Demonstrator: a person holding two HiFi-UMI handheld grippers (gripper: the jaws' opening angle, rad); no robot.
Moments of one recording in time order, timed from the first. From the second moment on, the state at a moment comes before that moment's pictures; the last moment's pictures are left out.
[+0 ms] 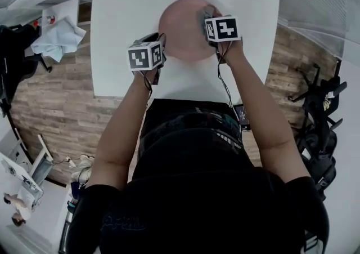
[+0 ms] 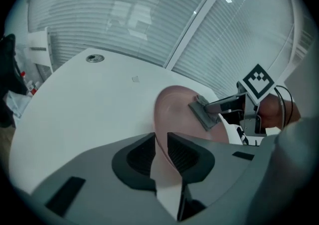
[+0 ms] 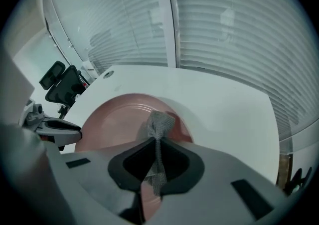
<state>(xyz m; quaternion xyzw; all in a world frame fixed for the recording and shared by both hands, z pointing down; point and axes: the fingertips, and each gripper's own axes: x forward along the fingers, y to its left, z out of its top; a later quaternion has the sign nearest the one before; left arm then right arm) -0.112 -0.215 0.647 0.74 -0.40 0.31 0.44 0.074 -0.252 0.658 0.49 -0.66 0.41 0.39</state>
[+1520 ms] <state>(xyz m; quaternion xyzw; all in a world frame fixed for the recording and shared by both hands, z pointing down) -0.104 -0.226 0.646 0.73 -0.43 0.28 0.45 0.020 -0.105 0.683 0.09 -0.70 0.31 0.64</state>
